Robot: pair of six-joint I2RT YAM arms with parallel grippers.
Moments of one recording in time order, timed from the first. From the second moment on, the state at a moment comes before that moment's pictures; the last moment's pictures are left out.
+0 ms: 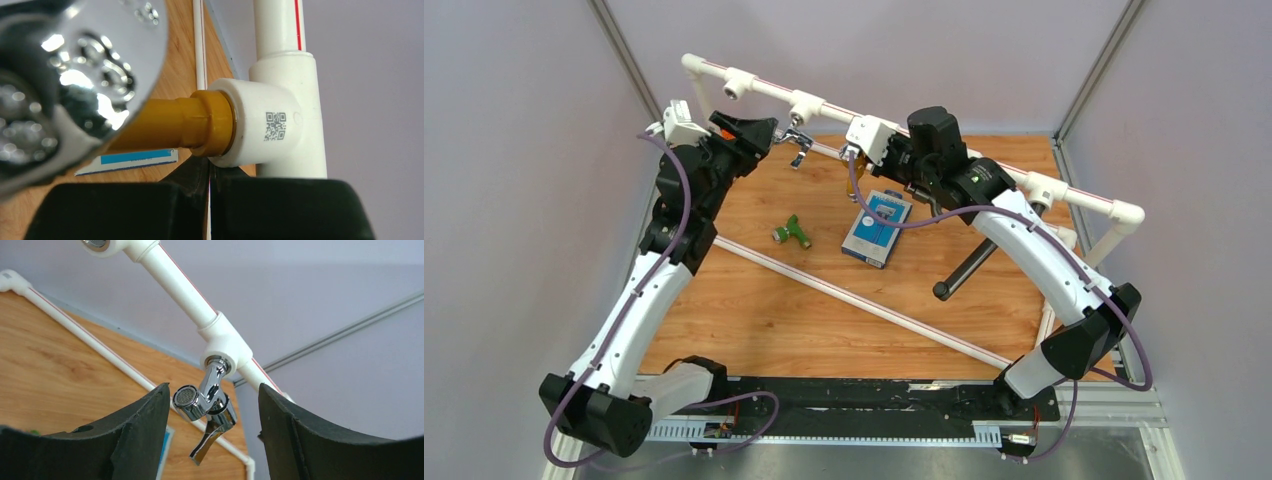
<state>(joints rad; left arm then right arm) -0.32 1.10 1.17 -0.03 -0.08 -0.83 0.66 1.55 1.70 -0.60 -0.03 -0.74</state>
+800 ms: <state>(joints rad) -0.29 1.27 1.19 0.08 0.14 -1.01 0.66 1.55 1.70 -0.59 -0.03 -0.74</state>
